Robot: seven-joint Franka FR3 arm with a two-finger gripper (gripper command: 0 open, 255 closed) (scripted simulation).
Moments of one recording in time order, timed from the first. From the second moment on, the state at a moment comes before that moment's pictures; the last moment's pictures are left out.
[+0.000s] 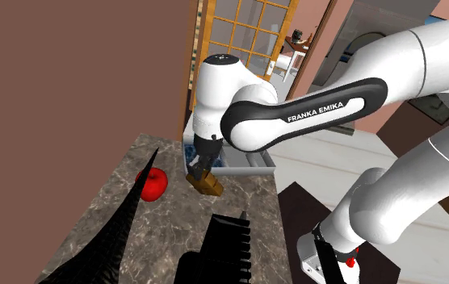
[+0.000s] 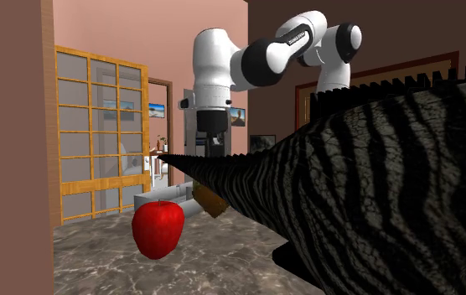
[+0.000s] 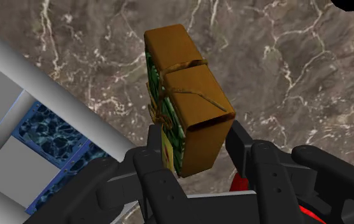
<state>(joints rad) 0.18 -0.17 0.48 -2.32 0.04 2.14 0.34</state>
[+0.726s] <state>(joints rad) 0.18 -0.23 0.47 -2.22 0.06 1.98 0.31</state>
